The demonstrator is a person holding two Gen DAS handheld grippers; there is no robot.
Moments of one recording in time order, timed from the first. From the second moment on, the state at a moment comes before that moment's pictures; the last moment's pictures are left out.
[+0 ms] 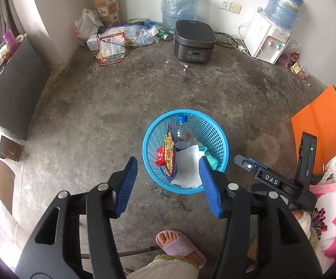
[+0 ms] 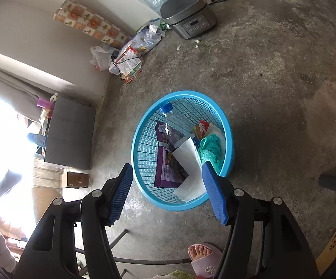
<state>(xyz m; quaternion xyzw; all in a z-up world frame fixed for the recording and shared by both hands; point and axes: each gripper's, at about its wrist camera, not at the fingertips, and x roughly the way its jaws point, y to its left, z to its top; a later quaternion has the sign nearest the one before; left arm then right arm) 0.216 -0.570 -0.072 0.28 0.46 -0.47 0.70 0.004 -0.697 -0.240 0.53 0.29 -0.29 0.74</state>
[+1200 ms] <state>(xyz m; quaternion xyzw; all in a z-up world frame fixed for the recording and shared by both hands) 0.157 -0.031 0.060 0.01 0.39 -0.12 0.91 0.062 -0.363 -0.020 0.26 0.34 0.17 0.89</state>
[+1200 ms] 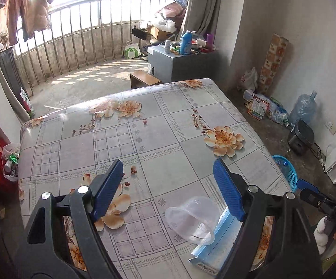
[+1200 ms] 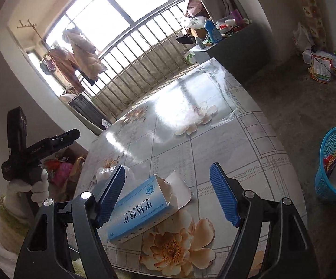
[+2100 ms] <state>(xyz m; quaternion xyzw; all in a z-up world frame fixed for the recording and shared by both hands) 0.115 0.056 -0.032 -0.08 0.42 -0.11 0.90 0.115 -0.186 -0.009 0.06 0.43 0.20 0.88</state>
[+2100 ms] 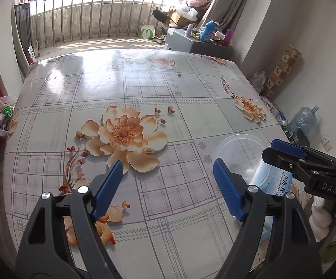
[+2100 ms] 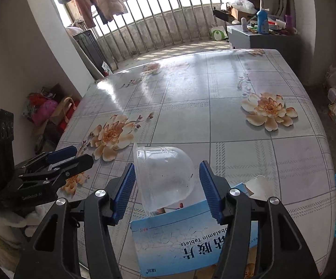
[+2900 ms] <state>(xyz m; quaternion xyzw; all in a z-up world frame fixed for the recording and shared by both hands) 0.120 0.003 -0.036 -0.05 0.42 -0.21 0.88 0.085 -0.328 0.016 0.21 0.38 0.11 0.90</state>
